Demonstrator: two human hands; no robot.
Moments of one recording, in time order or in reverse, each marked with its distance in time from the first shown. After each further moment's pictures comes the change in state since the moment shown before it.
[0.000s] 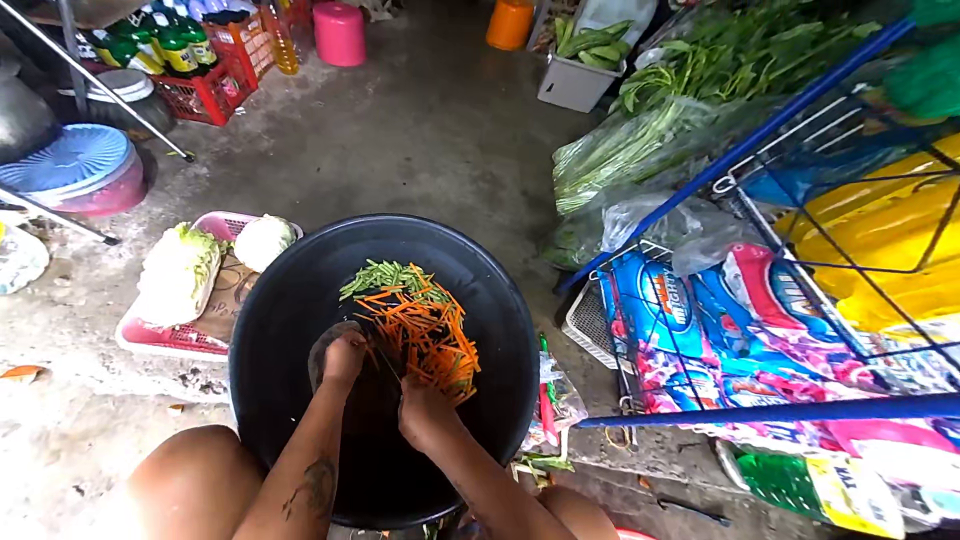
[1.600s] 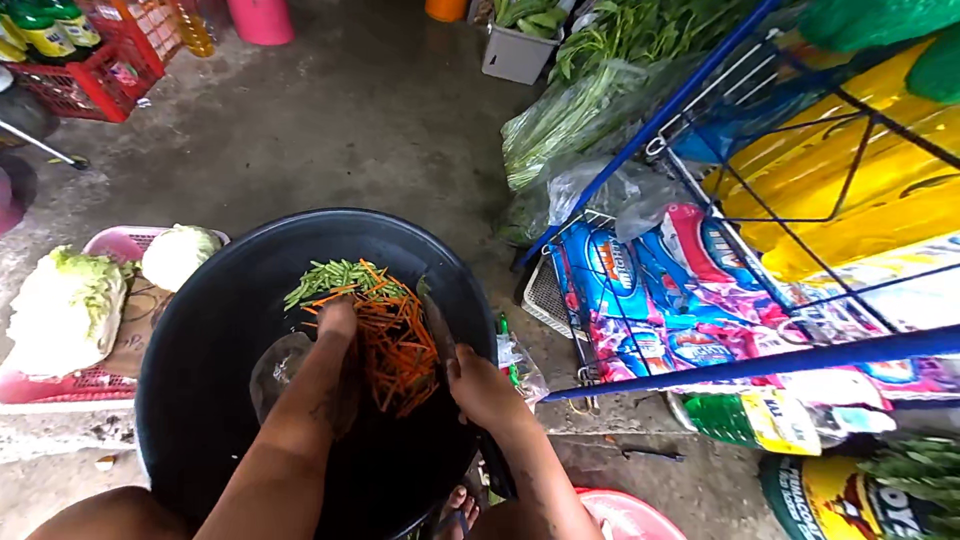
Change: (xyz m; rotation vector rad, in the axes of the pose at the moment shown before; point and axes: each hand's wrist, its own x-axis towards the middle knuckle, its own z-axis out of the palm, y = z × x) left_hand 0.091 0.081 0.056 0.456 -0.057 0.210; right_hand -0.045 0.103 -0.076 0.427 0.136 0.241
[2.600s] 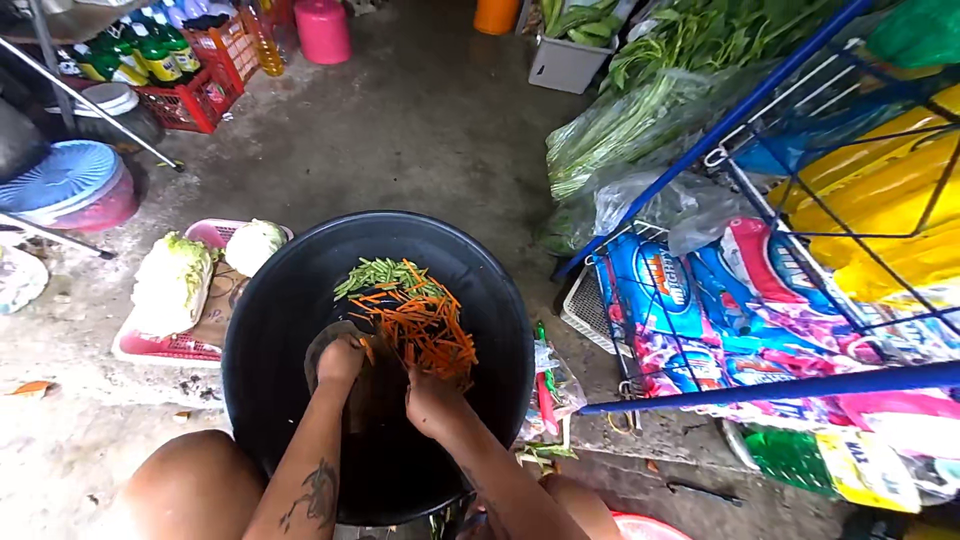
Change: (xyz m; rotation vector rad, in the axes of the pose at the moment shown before) left_hand -0.120 -0.059 -0.024 -0.264 -0.039 -0.315; right_hand 0.015 -0.055 0.095 -0.382 -0.149 -0.259
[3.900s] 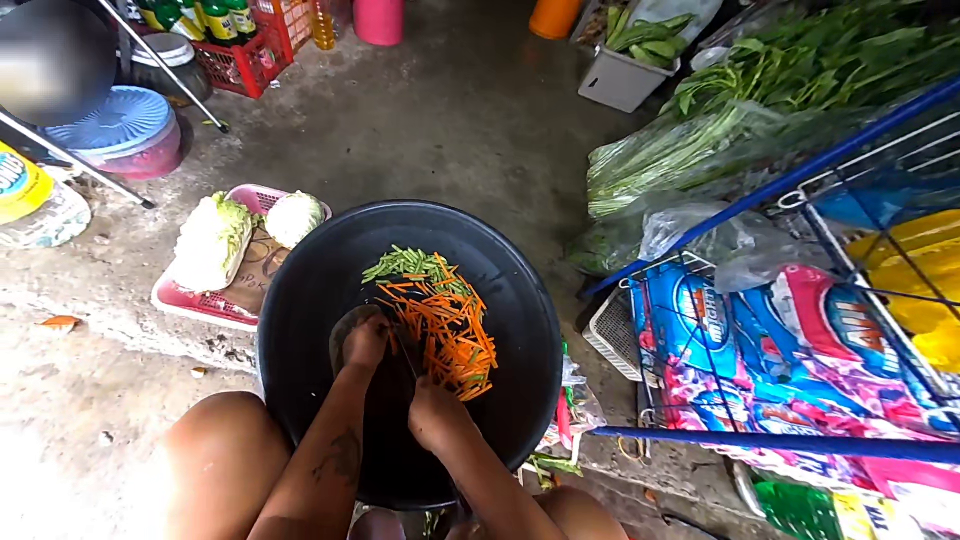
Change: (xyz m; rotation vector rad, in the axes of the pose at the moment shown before) left_hand 0.017 -0.024 0.014 -0.116 0.084 0.166; right_hand -0.015 -0.049 0.019 -0.063 -0.109 0.153
